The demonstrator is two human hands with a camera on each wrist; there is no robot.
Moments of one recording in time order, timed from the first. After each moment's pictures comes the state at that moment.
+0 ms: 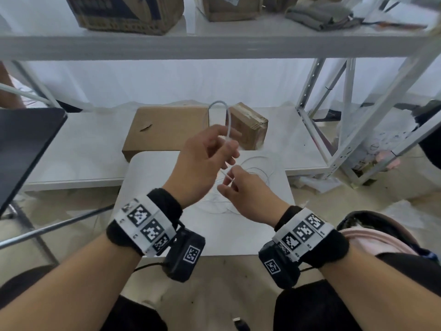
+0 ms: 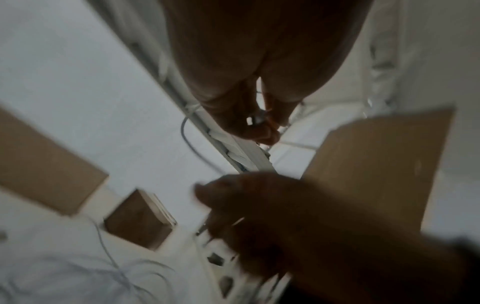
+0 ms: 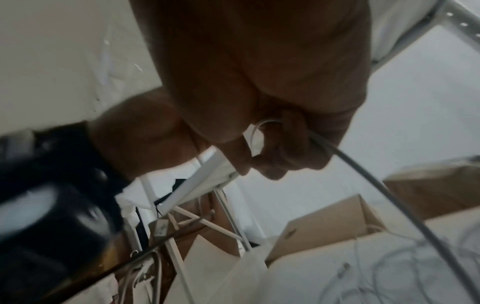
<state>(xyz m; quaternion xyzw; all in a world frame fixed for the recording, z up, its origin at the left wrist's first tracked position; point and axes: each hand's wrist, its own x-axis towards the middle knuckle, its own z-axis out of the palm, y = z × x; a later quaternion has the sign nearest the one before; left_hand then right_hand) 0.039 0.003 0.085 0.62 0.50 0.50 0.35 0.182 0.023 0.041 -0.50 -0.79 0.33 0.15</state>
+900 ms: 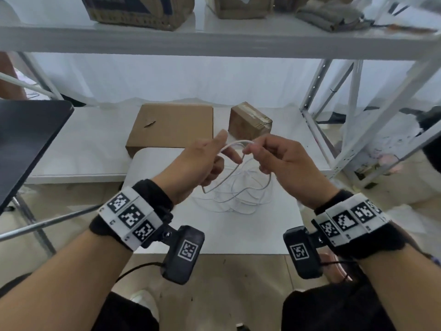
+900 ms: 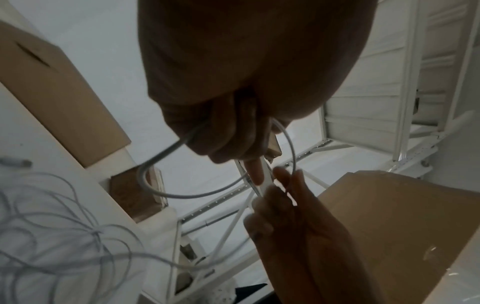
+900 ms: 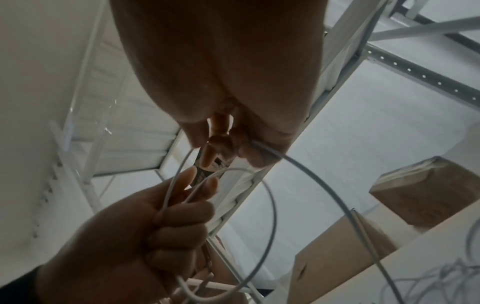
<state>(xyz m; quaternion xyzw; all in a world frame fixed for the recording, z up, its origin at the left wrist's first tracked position) 0.023 0.000 0.098 0.52 0.55 0.39 0.52 0.217 0.035 0.088 -0.39 -0.72 0.45 0.36</state>
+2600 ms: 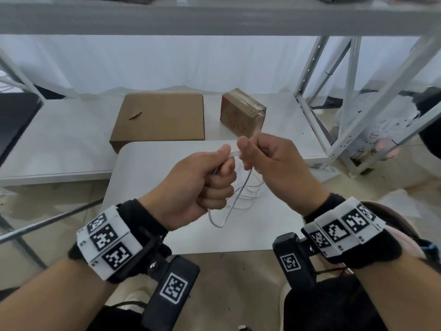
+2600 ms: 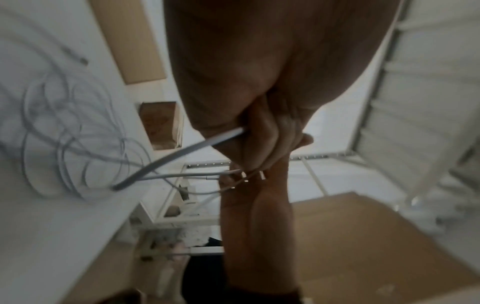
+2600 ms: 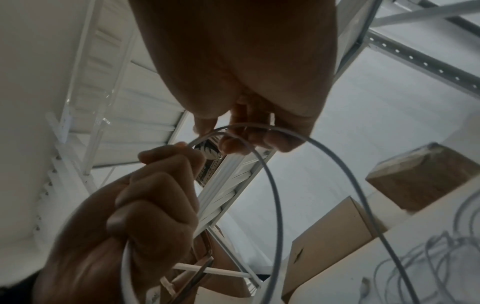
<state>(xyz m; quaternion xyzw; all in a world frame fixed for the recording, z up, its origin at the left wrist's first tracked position) 0.035 -0.013 0.083 0.36 0.39 0.40 0.75 0.207 0.038 0.067 -0.43 -0.69 0.43 0.39</state>
